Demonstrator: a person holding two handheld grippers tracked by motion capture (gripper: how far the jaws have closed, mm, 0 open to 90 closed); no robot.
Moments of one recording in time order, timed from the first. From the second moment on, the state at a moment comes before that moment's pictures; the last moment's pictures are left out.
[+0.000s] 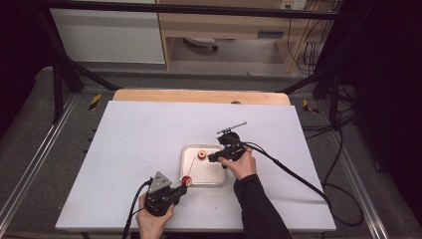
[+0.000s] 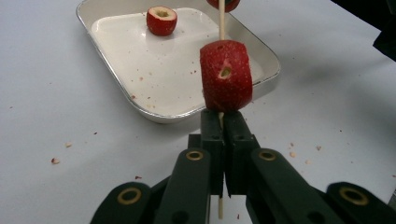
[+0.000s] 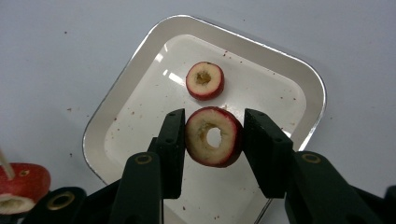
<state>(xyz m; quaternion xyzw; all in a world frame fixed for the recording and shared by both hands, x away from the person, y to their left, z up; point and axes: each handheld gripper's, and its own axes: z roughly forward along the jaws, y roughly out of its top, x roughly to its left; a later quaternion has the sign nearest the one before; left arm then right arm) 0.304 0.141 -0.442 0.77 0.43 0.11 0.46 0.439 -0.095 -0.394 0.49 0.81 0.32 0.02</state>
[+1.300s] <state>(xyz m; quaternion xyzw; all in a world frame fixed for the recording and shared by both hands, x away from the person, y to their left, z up) 0.302 0.095 -0.429 0.78 0.41 0.10 0.47 0.383 -0.142 -0.386 0.49 0.62 0.61 0.00</state>
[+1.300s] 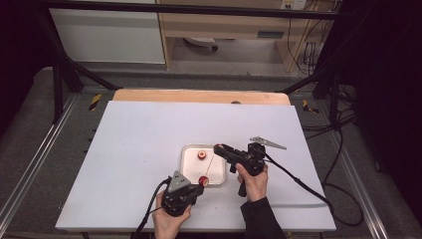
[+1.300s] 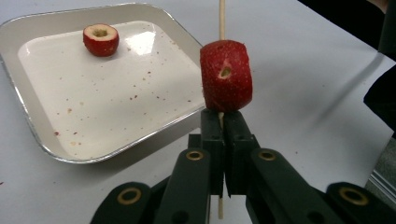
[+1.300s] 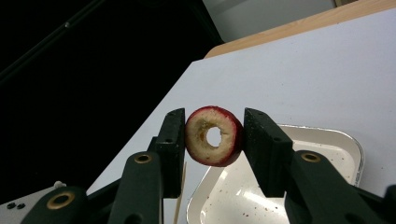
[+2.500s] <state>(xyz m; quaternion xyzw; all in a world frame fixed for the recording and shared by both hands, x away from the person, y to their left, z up) 0.305 0.089 -0.431 0.76 0.43 0.08 0.48 0.380 -0.137 -0.390 0.47 0.61 0.64 0.02</state>
